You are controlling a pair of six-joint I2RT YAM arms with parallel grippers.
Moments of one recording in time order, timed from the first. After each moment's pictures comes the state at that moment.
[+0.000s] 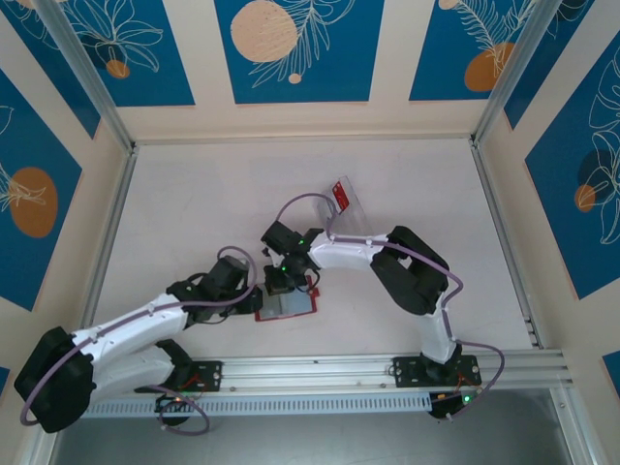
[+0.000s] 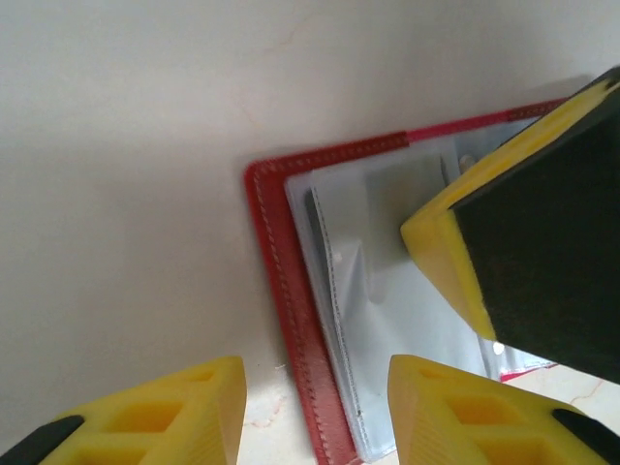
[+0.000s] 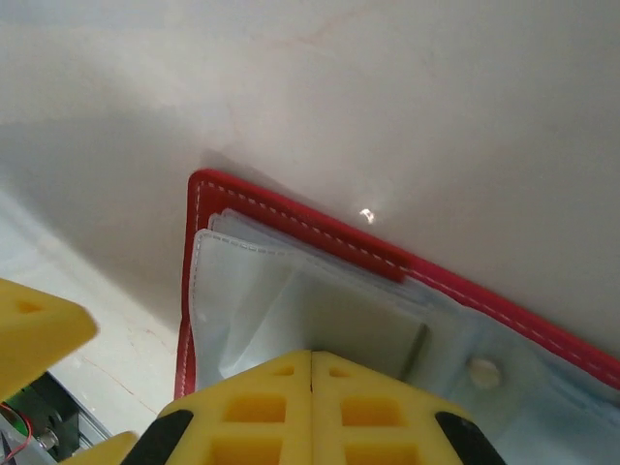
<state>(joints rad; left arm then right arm) -0.73 1.03 0.45 -0.46 0.04 -0.71 0.95 2.01 1.33 -0.53 -0.38 0.65</state>
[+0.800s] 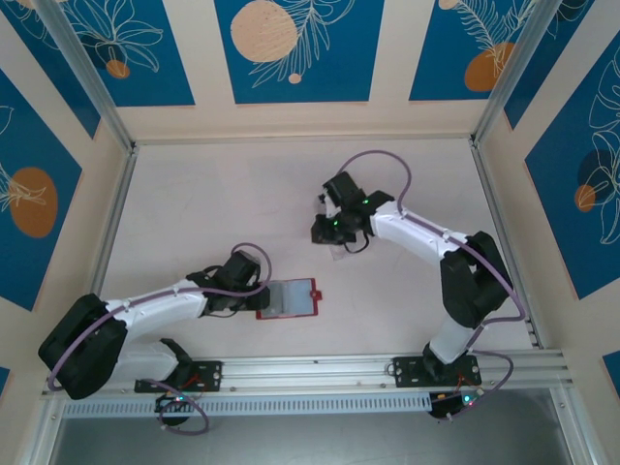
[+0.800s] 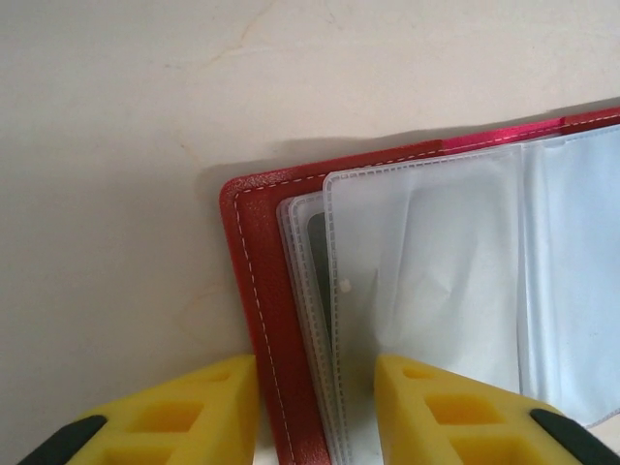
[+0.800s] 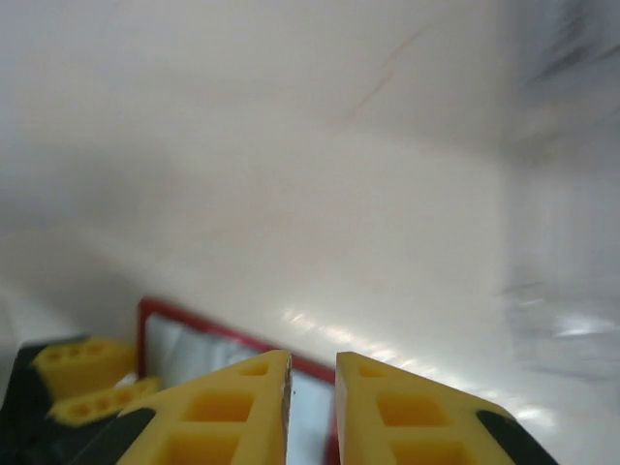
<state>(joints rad) -0.73 1.25 0.50 -0.35 0.06 -0.68 0.60 1.69 1.28 -0.68 -0.22 0.53</state>
